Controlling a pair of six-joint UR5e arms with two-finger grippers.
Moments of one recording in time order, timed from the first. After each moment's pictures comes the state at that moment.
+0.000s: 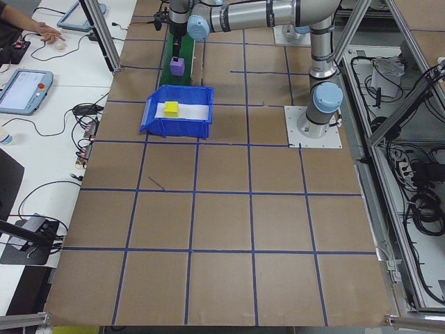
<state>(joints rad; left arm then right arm) -1.67 -1.93 -1.44 -1.17 1.61 -0.09 1.54 -1.60 1.55 -1.58 -1.54 0.04</state>
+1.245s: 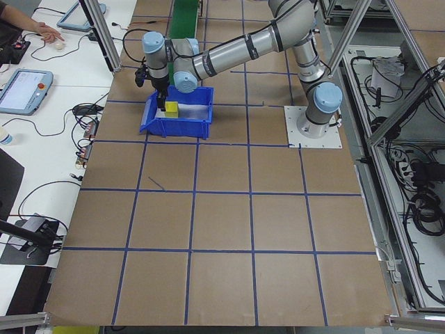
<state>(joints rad) -1.42 -2.12 -1.44 -1.13 1.59 0.14 1.54 -1.59 1.55 -1.58 -1.54 0.04</state>
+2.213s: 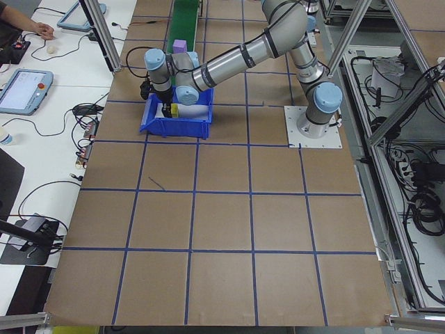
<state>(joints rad) -1.40 -2.14 -1.48 -1.11 1.56 0.17 1.54 -1.60 1.55 -1.58 -1.54 0.04</state>
